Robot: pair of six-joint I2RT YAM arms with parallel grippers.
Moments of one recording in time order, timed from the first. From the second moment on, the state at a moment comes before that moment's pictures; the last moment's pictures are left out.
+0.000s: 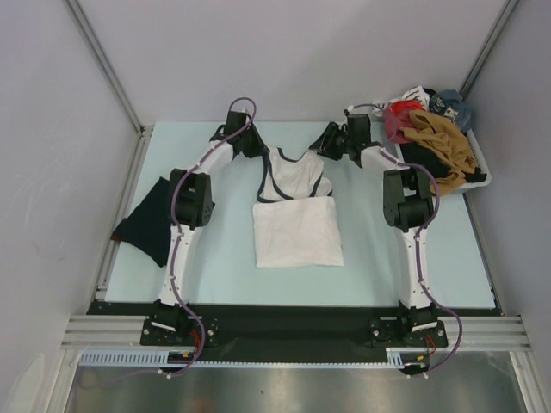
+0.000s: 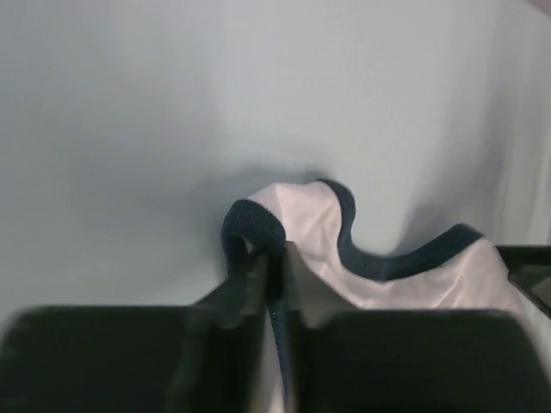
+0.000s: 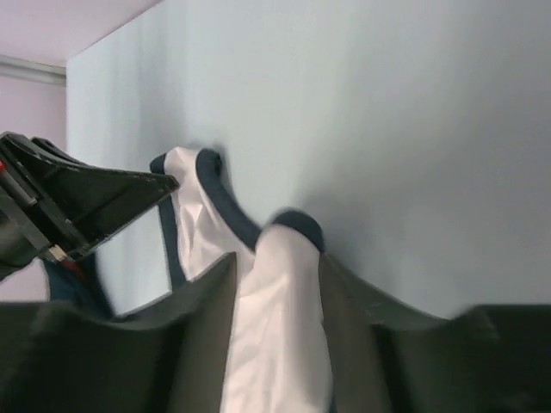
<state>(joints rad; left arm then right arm) -0.25 2.57 2.19 -0.35 0.25 -0.61 0.21 2.40 1.84 -0.01 -0.47 0.69</state>
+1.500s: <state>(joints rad) -0.54 0.82 0.67 -0.32 -0.17 -0.67 0.37 0.99 0.59 -0.30 -0.10 0.55</state>
